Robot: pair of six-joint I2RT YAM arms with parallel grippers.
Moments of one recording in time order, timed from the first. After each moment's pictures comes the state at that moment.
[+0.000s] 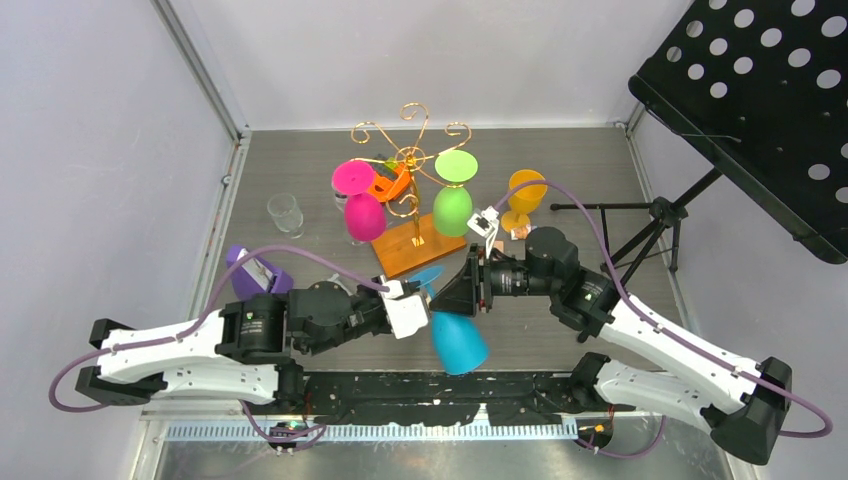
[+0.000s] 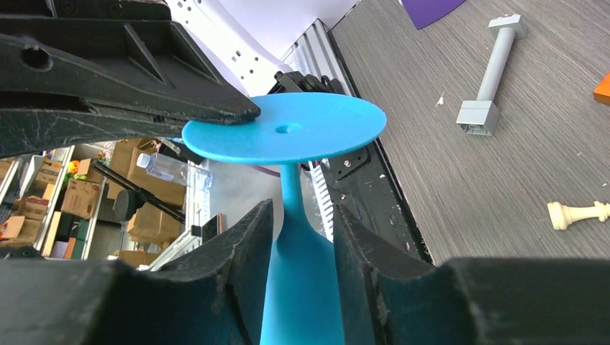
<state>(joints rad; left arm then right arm) -1.47 0.85 1.06 -0.50 -0.40 0.40 0.86 0.90 0.78 -0.07 -0.59 0.66</state>
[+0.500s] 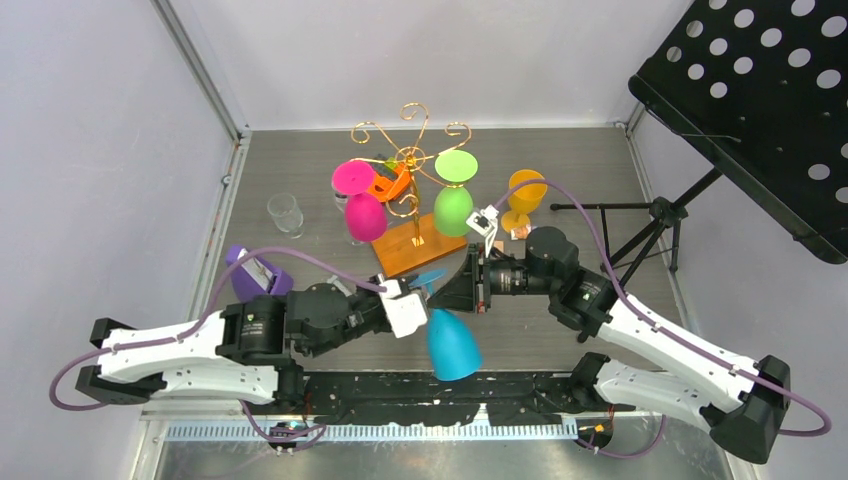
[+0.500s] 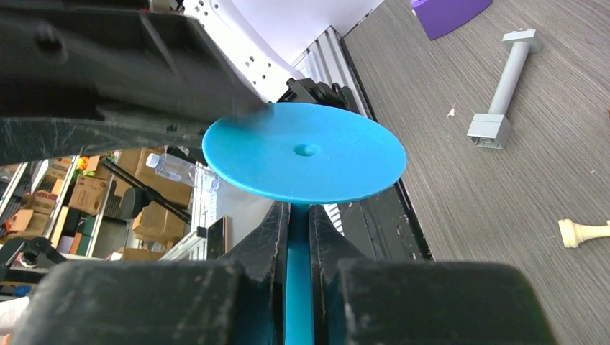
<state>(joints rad) -1.47 0.85 1.05 -0.46 -0.44 0.42 0.86 0.91 0.78 -0.01 -0.62 0.68</state>
